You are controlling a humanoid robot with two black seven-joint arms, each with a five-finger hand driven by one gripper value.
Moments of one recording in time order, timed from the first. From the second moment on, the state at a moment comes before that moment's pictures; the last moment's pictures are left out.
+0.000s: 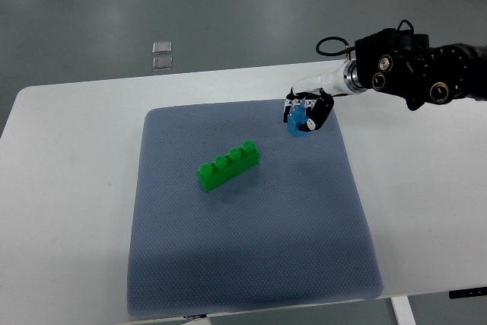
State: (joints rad) left arm 0.04 0.00 -0.09 -0.16 0.07 0.02 0.14; right arm 1.53 -0.28 -0.48 0.89 -0.67 0.33 0.05
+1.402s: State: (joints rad) left arm 0.04 0.00 -0.09 -0.16 0.07 0.02 0.14; right arm 1.54 -0.18 -0.49 1.08 -0.56 0.01 0.13
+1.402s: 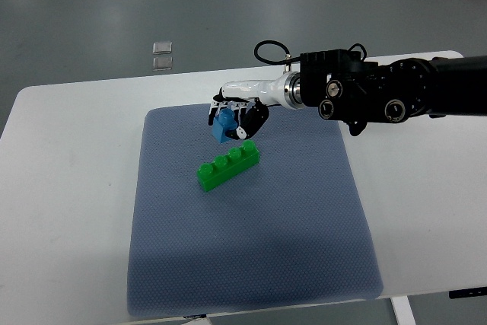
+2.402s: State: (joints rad) left arm 0.04 0.00 -0.09 -0.16 0.07 0.02 0.14; right arm 1.46 -0.18 -0.48 1.07 -0.61 -0.02 0.13
